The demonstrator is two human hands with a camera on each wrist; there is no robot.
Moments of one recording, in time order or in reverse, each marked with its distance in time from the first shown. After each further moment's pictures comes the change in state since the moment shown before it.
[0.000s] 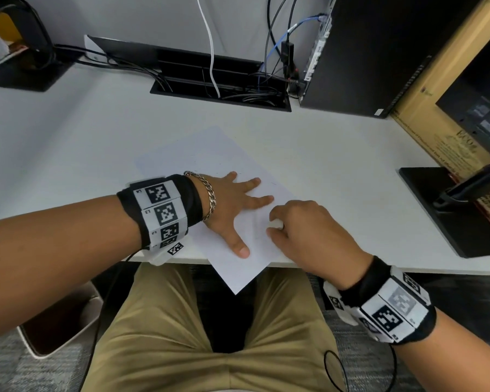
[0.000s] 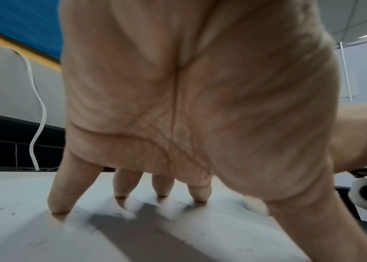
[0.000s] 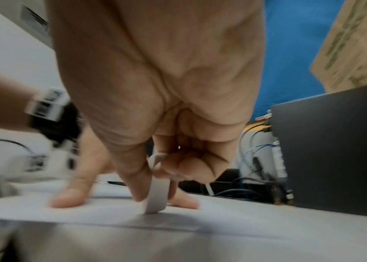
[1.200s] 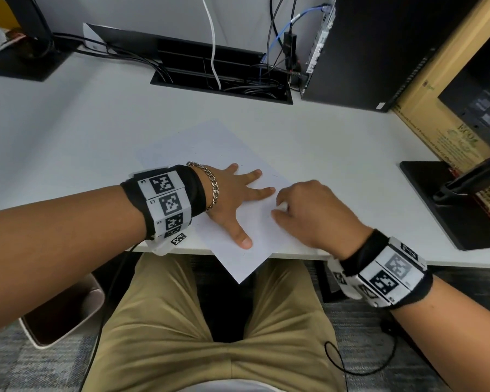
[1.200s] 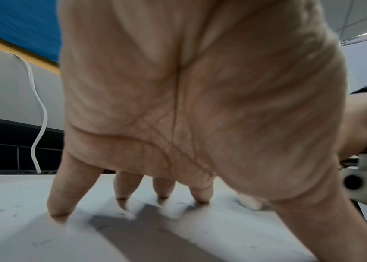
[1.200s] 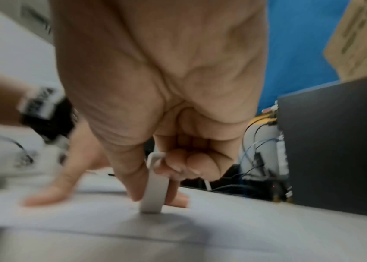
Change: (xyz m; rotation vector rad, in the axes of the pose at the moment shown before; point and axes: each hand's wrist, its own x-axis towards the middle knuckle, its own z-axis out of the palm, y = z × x) left_hand 0.002 0.001 0.001 0.005 -0.009 -0.012; right_hand 0.020 0.009 -0.005 -0.009 -0.032 0.083
